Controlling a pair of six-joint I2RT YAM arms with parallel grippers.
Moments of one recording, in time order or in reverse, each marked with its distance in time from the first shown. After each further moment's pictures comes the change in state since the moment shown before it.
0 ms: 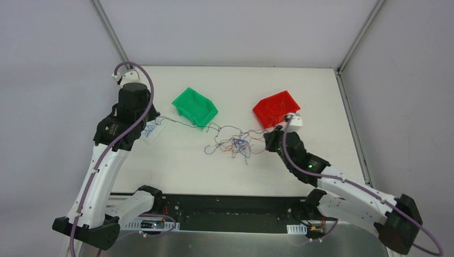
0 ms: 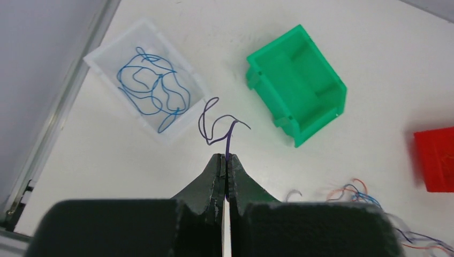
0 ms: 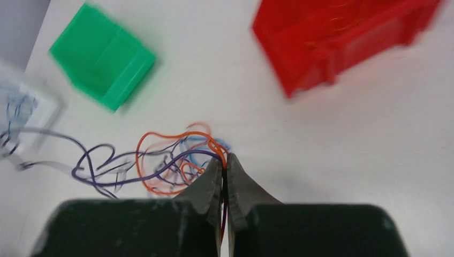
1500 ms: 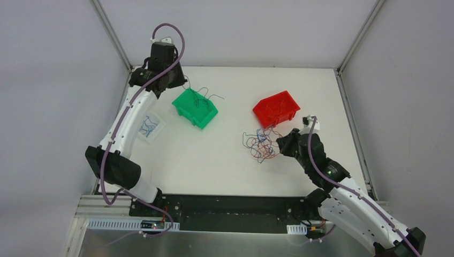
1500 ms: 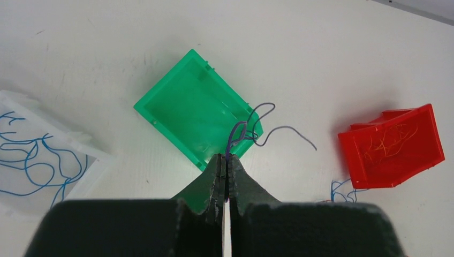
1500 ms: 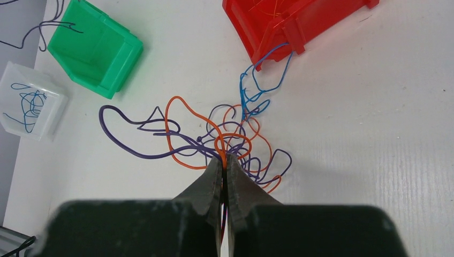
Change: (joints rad) left arm 0.002 0.550 0.389 0.098 0.263 -0.007; right arm -0.249 -0.300 0.004 -0.362 -0.156 0.092
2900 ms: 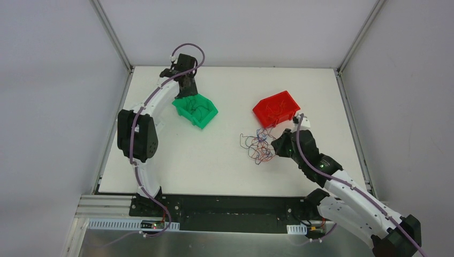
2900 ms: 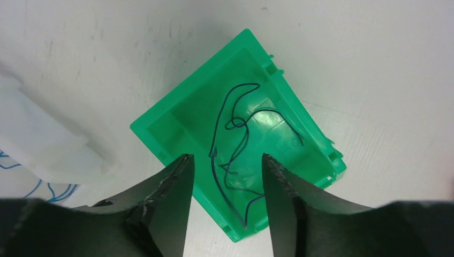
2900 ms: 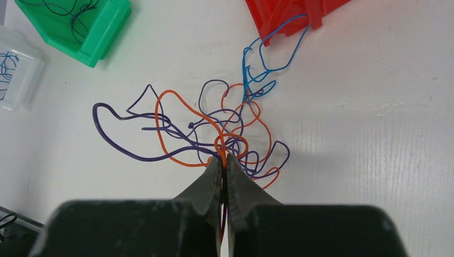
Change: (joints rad) left arm 0.005 0.385 -0.024 0.081 -0.159 -0.010; right arm 0.000 0.120 0.001 0.031 -0.080 -0.041
